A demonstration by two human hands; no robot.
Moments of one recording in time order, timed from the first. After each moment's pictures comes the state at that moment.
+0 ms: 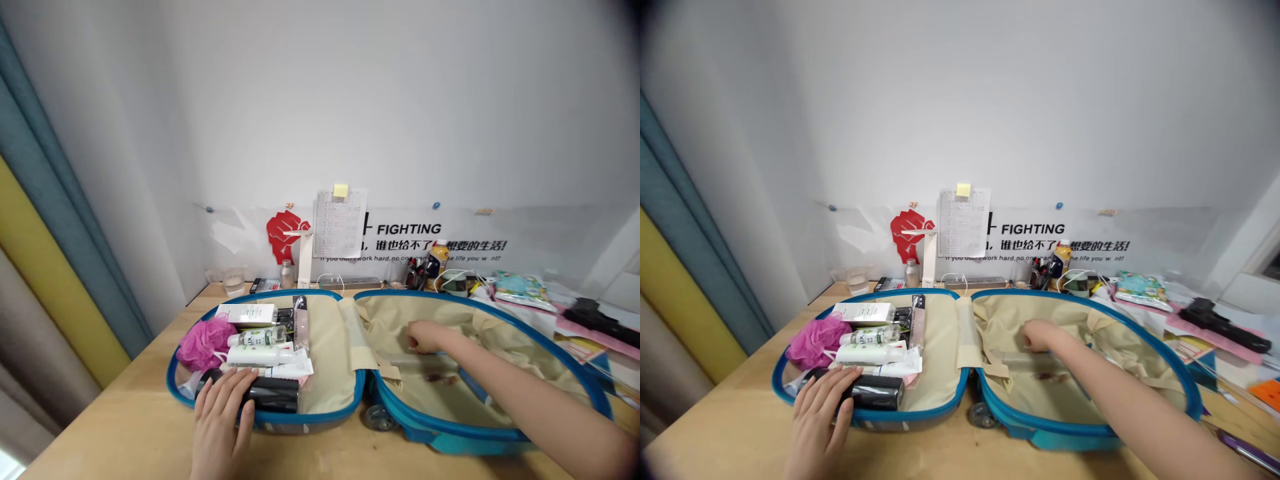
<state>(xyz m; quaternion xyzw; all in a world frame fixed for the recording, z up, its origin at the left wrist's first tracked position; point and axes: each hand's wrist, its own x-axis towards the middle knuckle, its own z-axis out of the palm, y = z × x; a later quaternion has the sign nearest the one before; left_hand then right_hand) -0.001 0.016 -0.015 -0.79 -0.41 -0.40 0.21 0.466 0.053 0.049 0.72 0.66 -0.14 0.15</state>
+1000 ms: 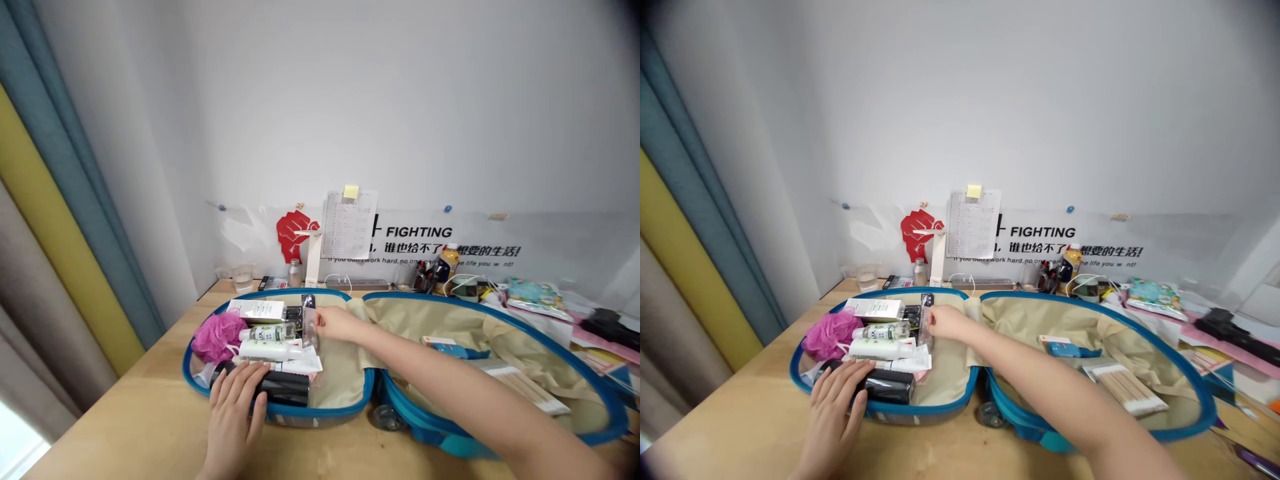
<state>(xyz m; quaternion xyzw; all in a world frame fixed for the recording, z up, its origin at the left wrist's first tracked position) -0.001 0.012 -0.009 -0.79 -0.42 -0.40 0.20 0.254 0.101 0.088 0.60 0.79 -0.15 -0.05</state>
